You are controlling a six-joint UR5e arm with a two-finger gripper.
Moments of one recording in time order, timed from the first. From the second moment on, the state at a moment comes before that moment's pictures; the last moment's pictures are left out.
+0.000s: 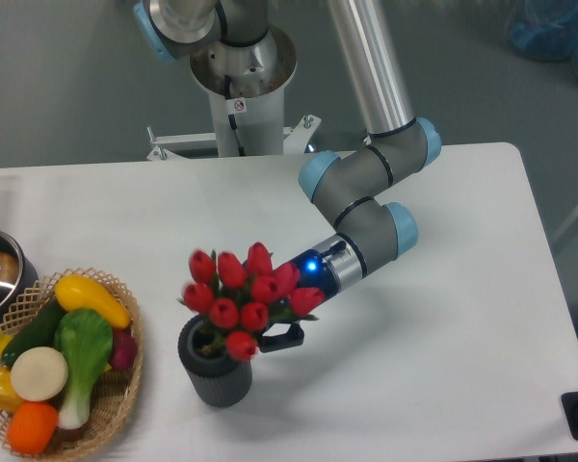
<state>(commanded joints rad) 2.58 -2.17 -1.81 -0.74 -0.06 1.61</state>
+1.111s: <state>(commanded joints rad) 2.58 -2.14 -1.82 -0.74 -0.06 1.61</state>
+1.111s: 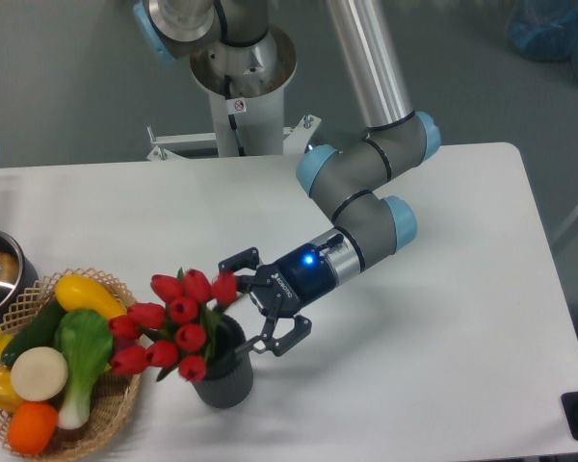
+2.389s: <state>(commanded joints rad) 2.90 -1.88 -1.68 -0.75 0.88 1.49</state>
